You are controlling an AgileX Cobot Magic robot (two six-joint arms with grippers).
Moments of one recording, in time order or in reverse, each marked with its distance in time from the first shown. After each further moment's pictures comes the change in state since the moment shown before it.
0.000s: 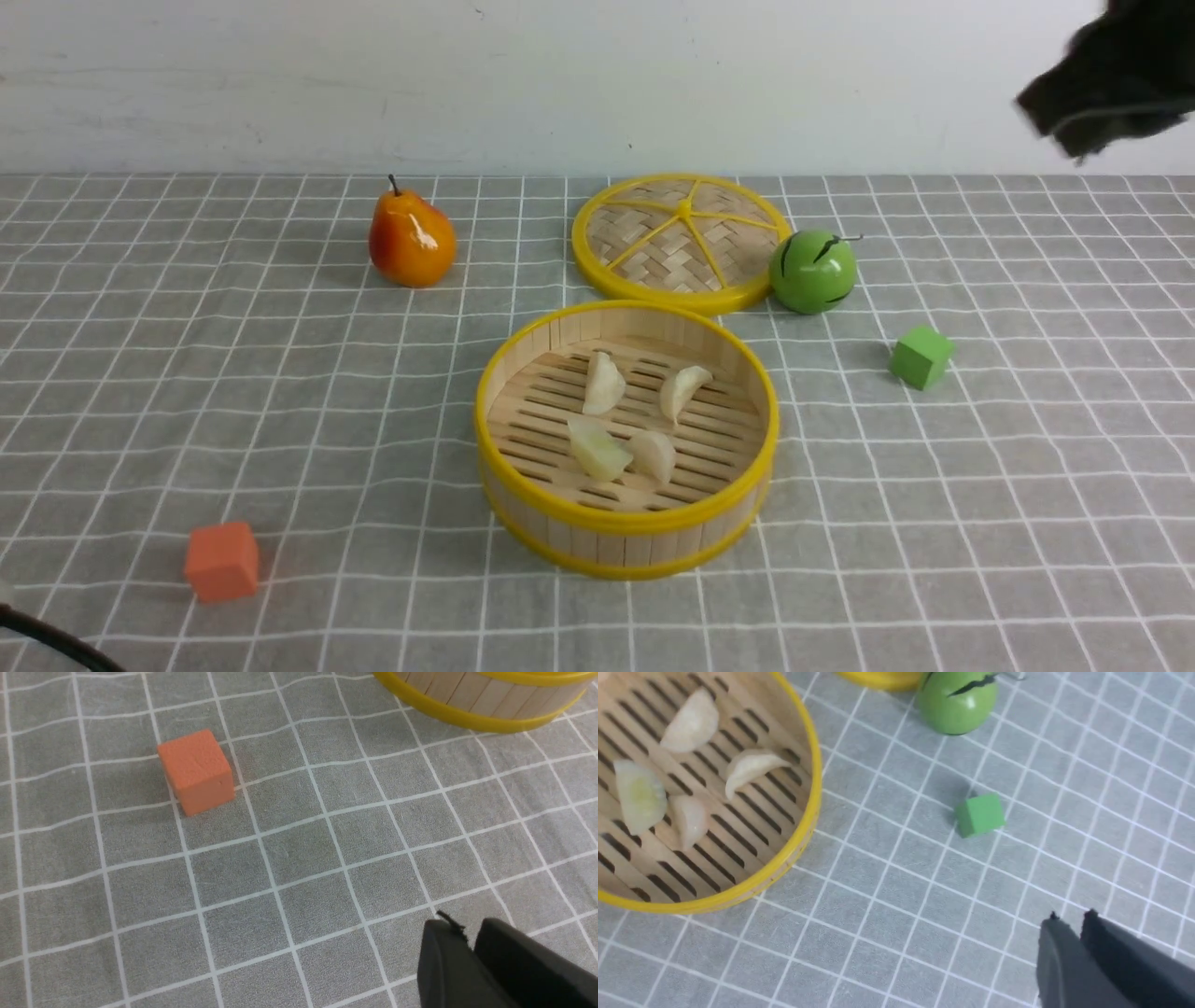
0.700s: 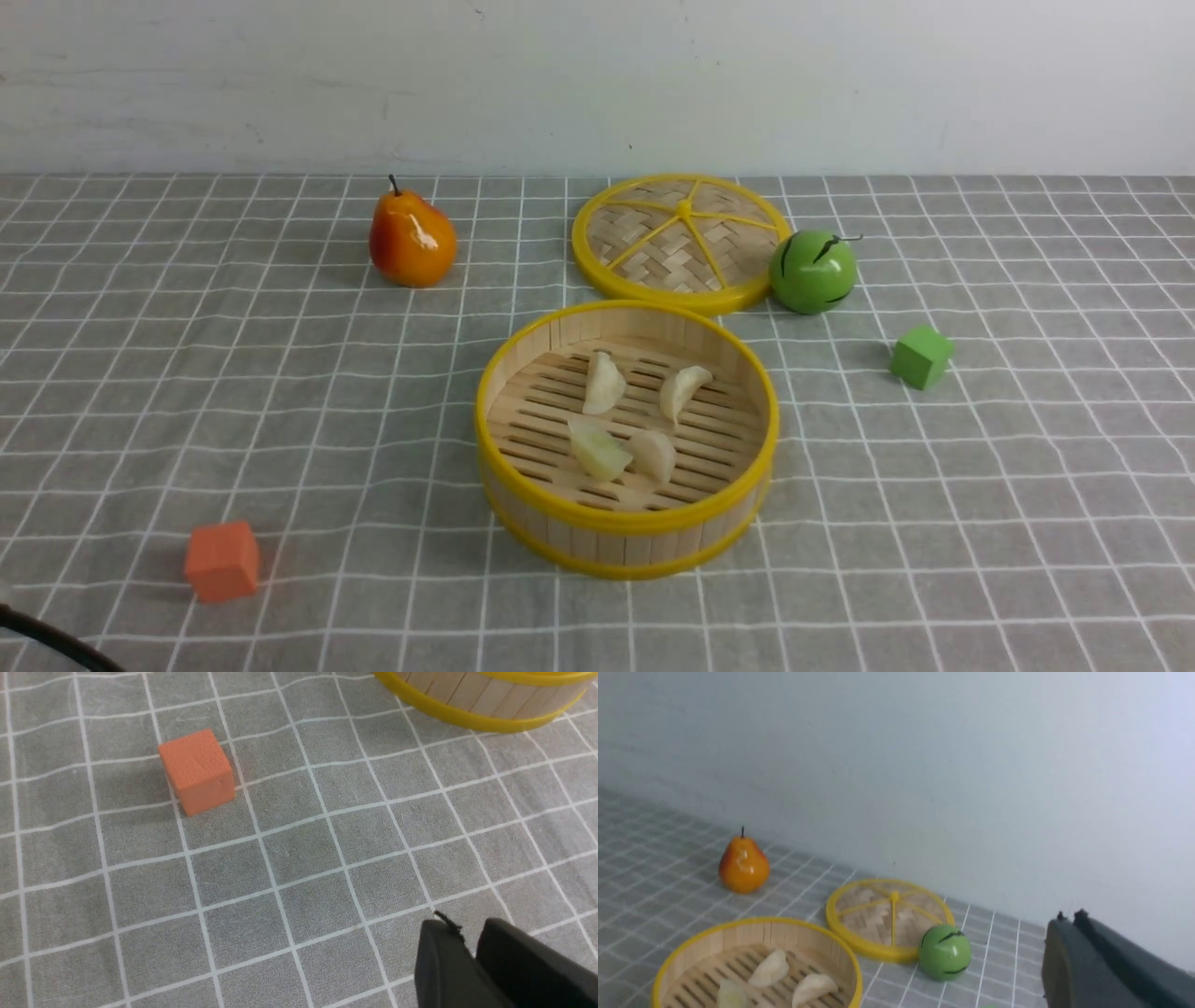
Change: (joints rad) right arm -0.010 -1.180 1.300 0.296 -1.098 -0.183; left arm 0.000 0.000 0.000 0.000 0.000 0.000
